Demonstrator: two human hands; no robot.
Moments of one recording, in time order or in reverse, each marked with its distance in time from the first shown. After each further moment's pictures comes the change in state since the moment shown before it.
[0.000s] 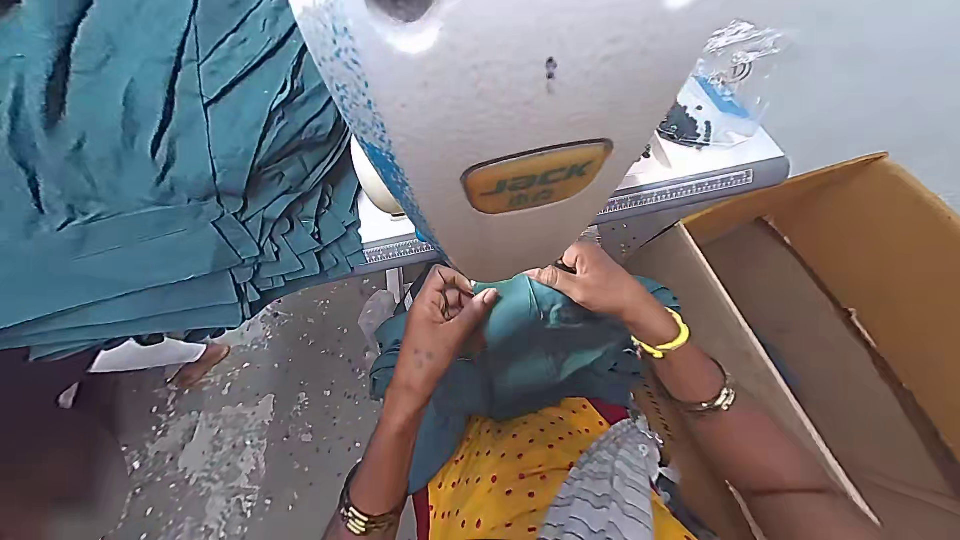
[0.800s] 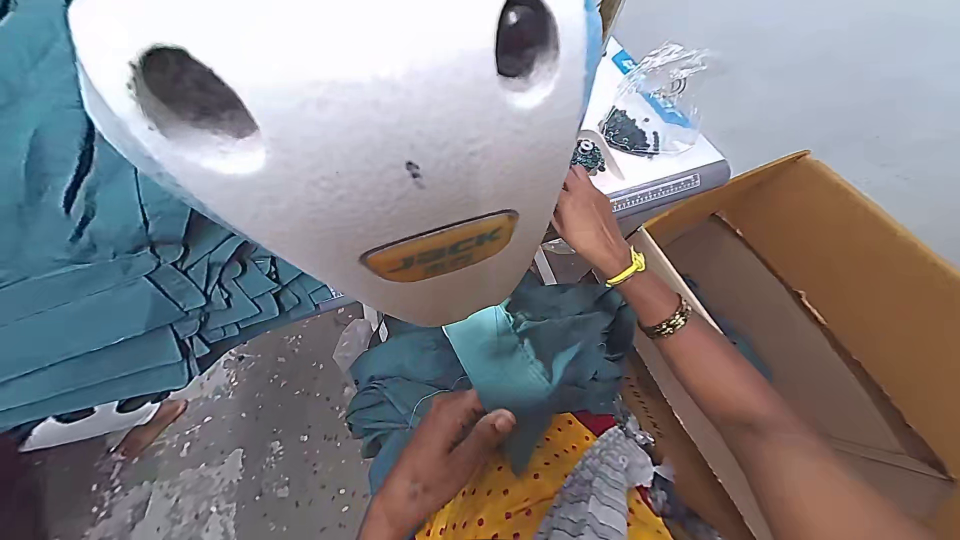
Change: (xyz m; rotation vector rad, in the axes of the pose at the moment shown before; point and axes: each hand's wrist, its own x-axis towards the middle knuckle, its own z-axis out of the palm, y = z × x) left_hand -0.048 -0.022 0.003 0.138 -0.475 0.254; right_hand 0.046 0.042 -0.058 -0.910 0.448 -0.325
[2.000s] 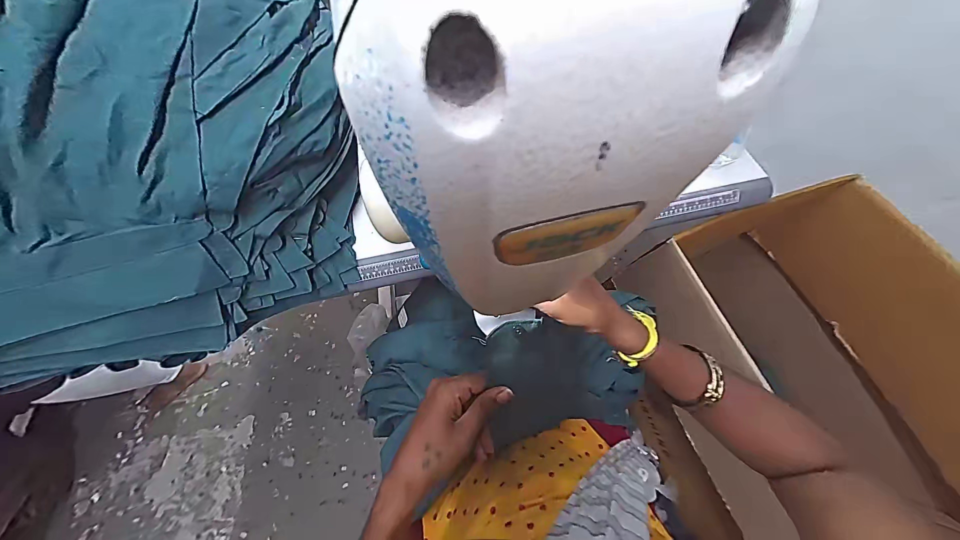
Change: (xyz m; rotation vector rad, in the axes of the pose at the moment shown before) left_hand -0.011 -0.016 -0.009 -0.060 0.114 -0.291; right_hand -0.013 -0.100 -0.013 0.948 -0.269 0.276
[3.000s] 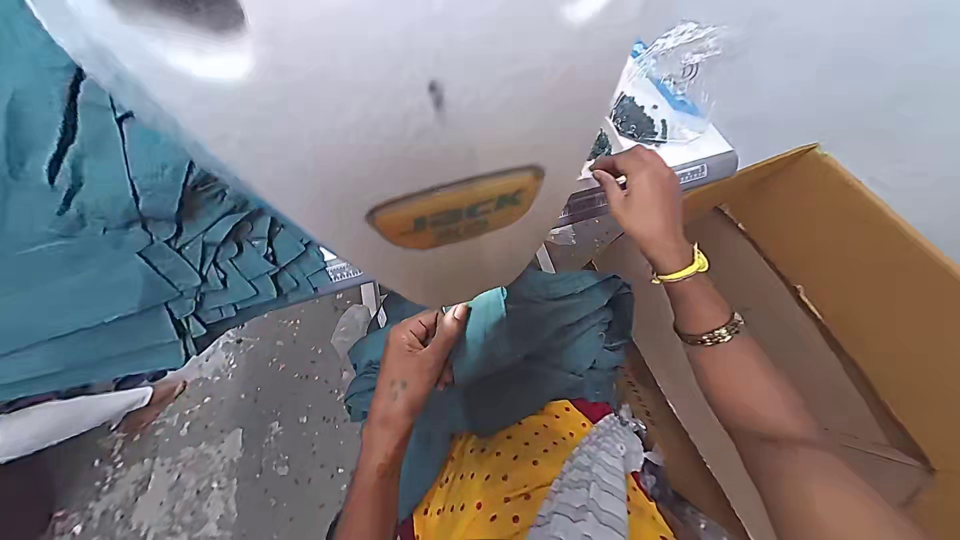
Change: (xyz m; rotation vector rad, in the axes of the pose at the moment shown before) left_hand 0.045 0.034 -0.003 -0.057 0.330 -0.104; right_hand 0.011 0.062 -0.121 -0.822 0.411 -0.007
